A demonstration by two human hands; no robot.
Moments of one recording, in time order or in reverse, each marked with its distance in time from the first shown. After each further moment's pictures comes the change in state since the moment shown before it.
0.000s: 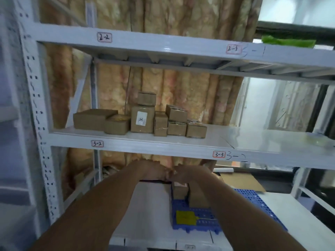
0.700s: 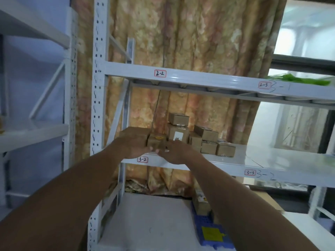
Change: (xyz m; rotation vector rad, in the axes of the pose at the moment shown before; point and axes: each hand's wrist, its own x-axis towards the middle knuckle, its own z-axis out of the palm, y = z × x) left_hand -0.111 -0.170 -0.136 0.001 0.548 0.035; right_hand -0.054 -0.214 -0.103 -0.049 0.409 -0.156
